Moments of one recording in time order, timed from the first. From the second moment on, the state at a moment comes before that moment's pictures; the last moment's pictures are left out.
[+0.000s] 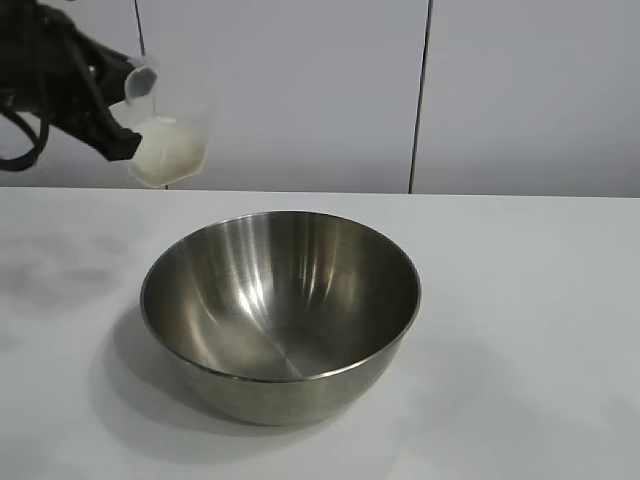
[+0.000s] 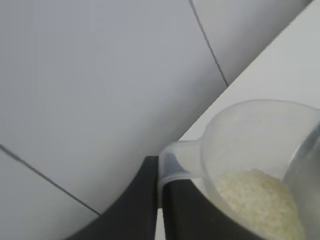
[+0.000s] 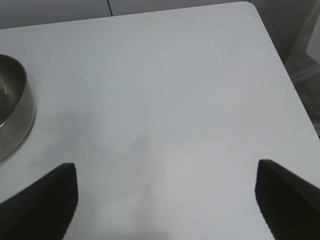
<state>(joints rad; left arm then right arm) -0.39 1.58 -0.82 0.46 -0.43 0.37 -0.11 -0.02 -0.47 0.01 1.08 0.00</state>
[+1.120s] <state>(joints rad) -0.66 1.72 -0.88 0.65 -0.38 1.73 -0.07 -0.02 -0.47 0.01 1.08 0.00</state>
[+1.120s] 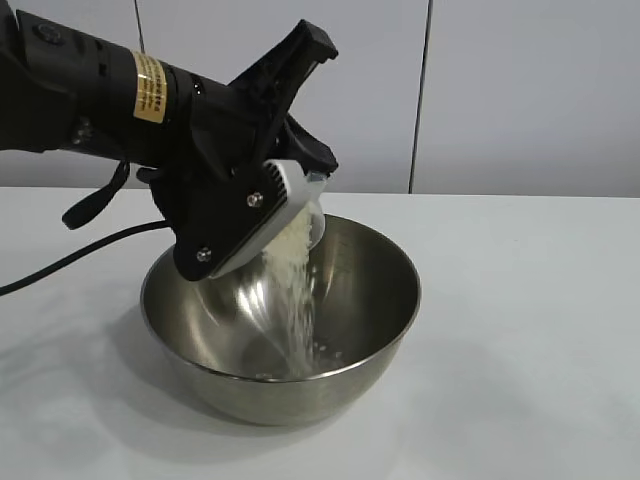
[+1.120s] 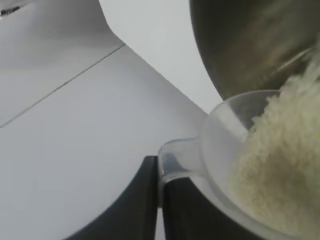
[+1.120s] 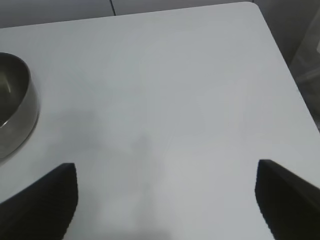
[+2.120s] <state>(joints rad) -0.66 1.72 -0.88 0.82 -0.35 1.72 -0.06 -0.02 -0.47 0.01 1.08 0.00</state>
